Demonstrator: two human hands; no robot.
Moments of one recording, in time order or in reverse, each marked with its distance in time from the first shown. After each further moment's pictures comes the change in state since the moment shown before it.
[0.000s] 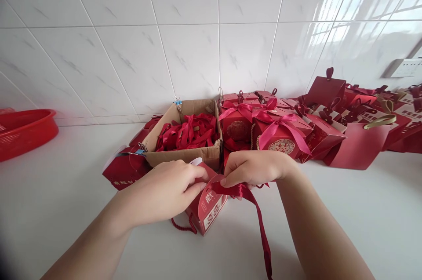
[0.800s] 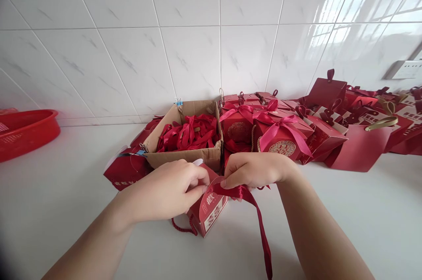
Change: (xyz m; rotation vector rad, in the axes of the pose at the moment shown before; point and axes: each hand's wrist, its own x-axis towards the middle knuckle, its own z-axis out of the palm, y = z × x) left_hand 0.003 -0.005 0.002 -0.081 0.001 0.040; right_hand 0.000 0.002 0.001 -0.023 0.021 0.016
